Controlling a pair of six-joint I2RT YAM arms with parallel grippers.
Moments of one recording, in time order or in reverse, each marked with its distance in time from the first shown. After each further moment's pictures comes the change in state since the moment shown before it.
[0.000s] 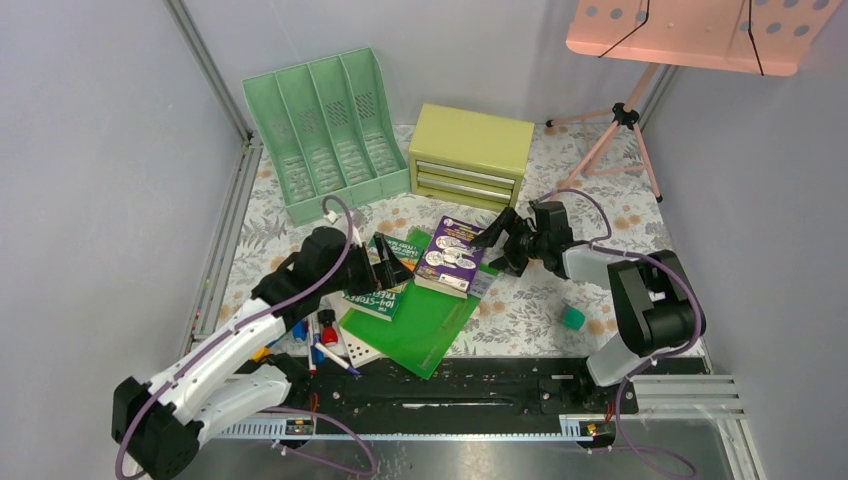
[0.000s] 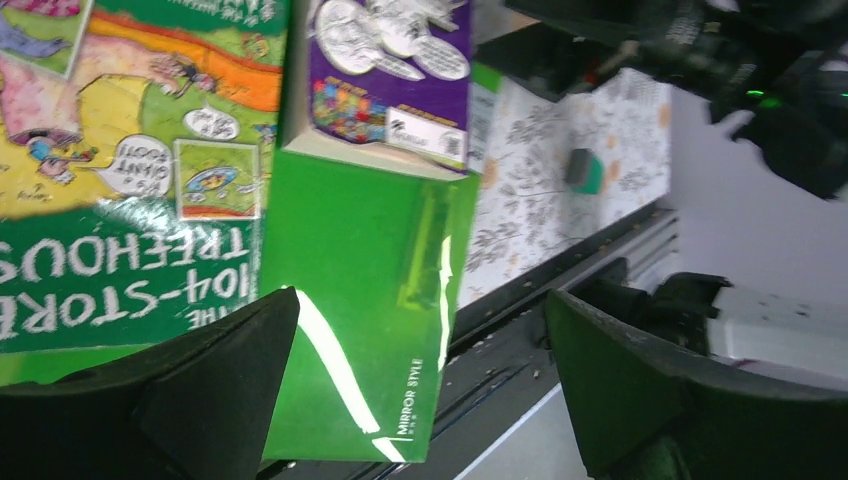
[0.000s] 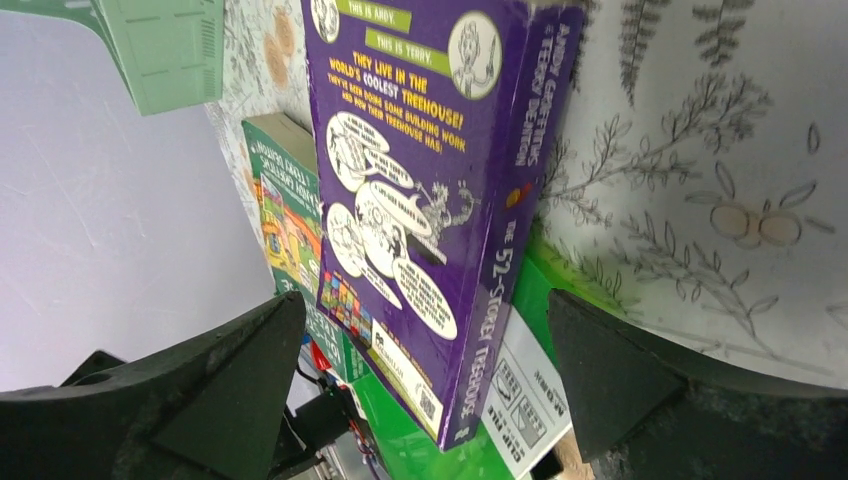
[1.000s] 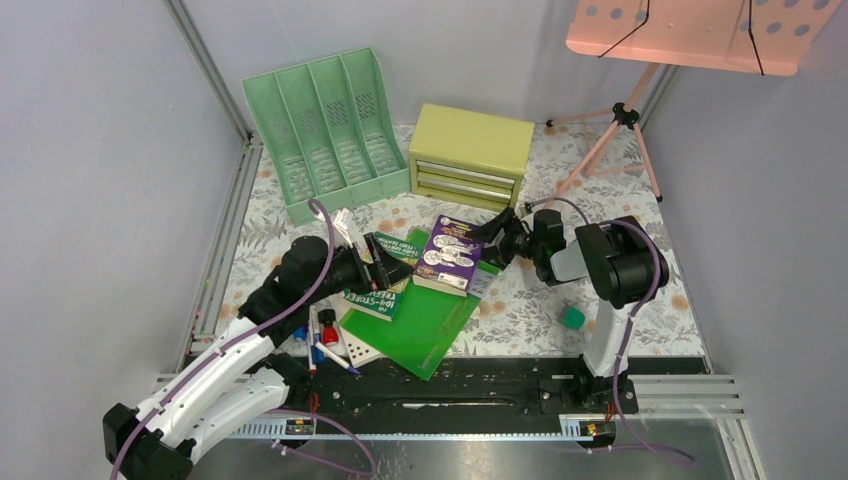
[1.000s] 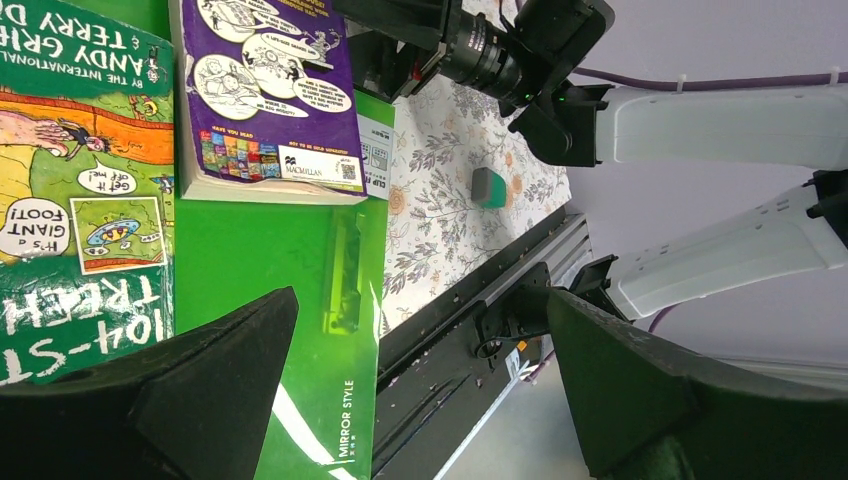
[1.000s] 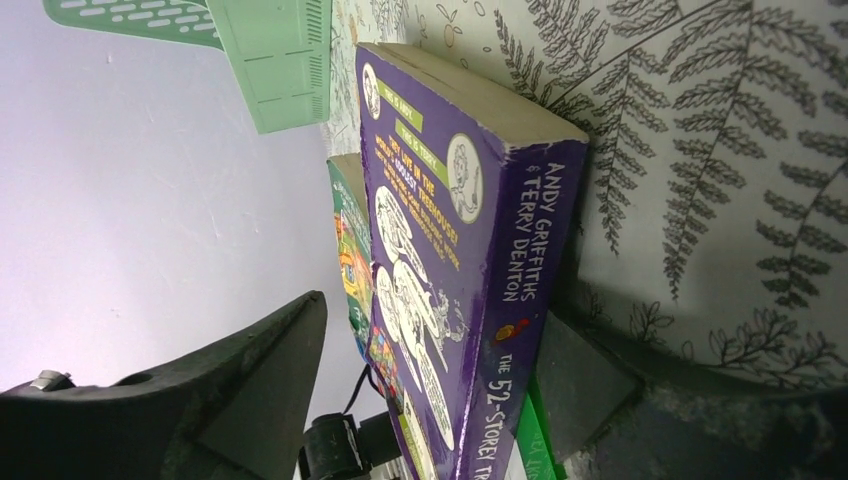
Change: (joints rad) left arm 0.000 -0.182 -0.085 0.185 0.079 -0.050; right arm -0.028 0.335 -0.050 0.646 -0.138 0.229
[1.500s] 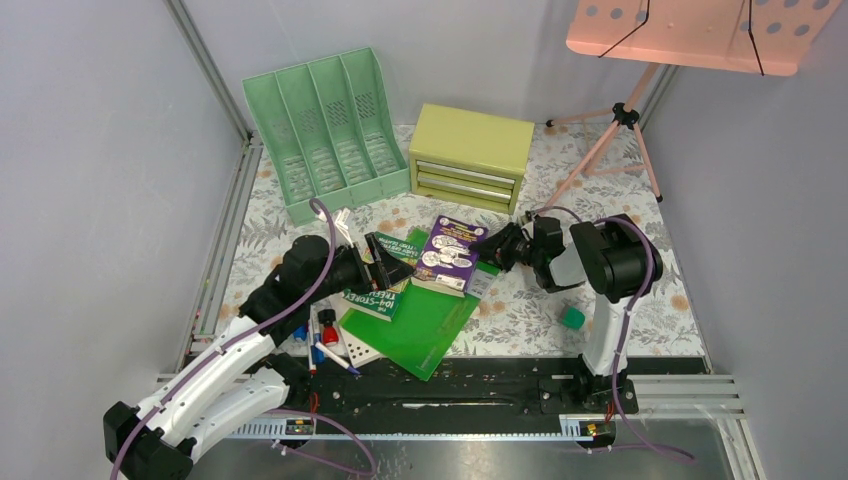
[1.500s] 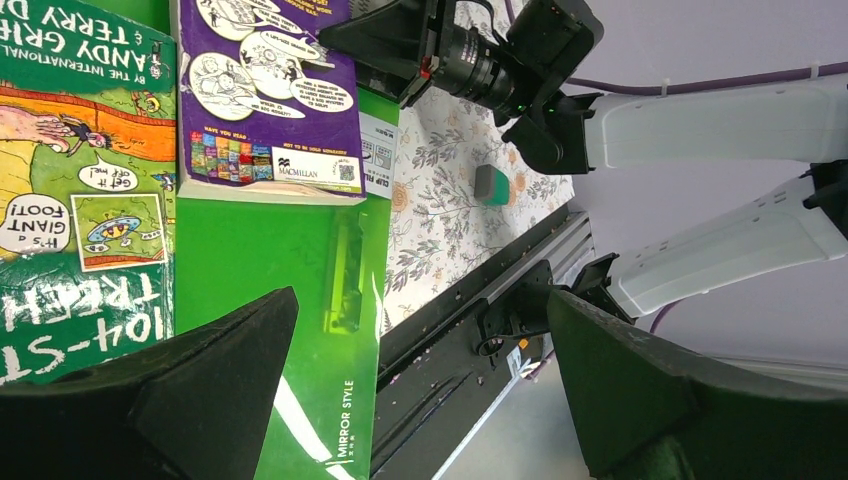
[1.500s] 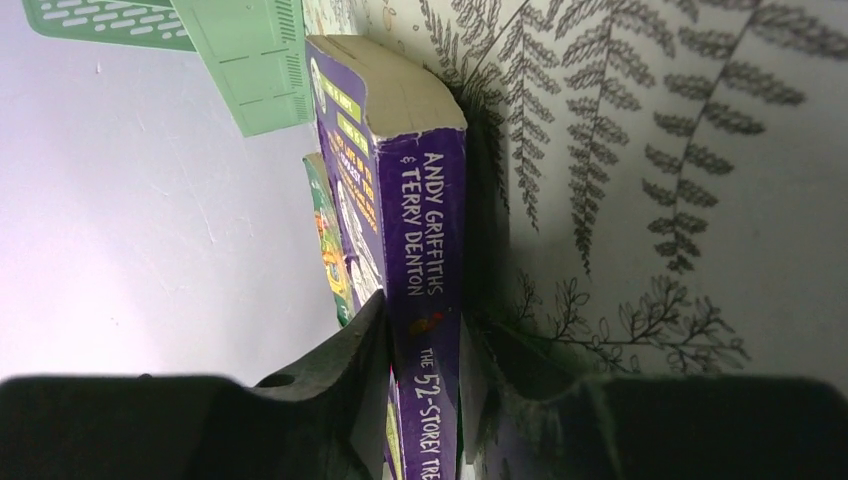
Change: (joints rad) left arm 0.000 0.010 0.005 -0.009 0.002 0.001; right arm 0.000 0.068 -0.037 0.100 -0.003 0.042
